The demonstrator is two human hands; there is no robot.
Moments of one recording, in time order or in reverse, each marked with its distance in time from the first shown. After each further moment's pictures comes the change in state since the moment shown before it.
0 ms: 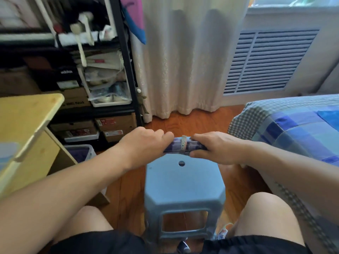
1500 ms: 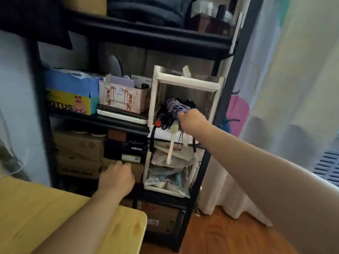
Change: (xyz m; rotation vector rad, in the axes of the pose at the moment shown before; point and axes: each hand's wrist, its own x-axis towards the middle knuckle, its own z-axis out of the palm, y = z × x) left_hand -0.119 -0.383 0.083 -0.315 -0.182 -1.318; right_hand 0.479 -0.201 -0.258 0.009 0.352 0.231
